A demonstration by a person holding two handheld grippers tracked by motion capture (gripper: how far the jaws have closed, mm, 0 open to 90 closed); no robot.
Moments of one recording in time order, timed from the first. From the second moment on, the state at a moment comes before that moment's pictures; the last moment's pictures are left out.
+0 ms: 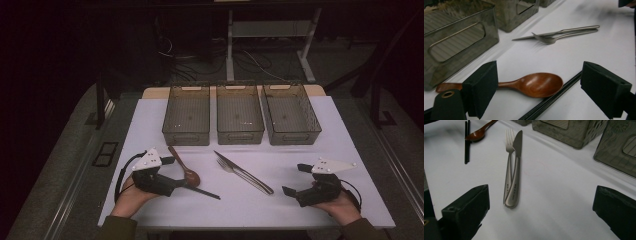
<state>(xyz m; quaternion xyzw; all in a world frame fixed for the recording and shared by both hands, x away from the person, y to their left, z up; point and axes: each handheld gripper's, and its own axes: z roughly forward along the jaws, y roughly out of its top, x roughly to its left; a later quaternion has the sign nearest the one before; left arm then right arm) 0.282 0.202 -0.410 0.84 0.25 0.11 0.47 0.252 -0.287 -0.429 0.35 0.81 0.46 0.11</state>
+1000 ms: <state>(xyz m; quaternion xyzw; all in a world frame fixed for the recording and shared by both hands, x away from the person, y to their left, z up) 0.292 0.272 -0.423 0.83 0.34 0.15 0.41 0.253 -0.287 -0.430 0.35 0.81 0.46 0.11</state>
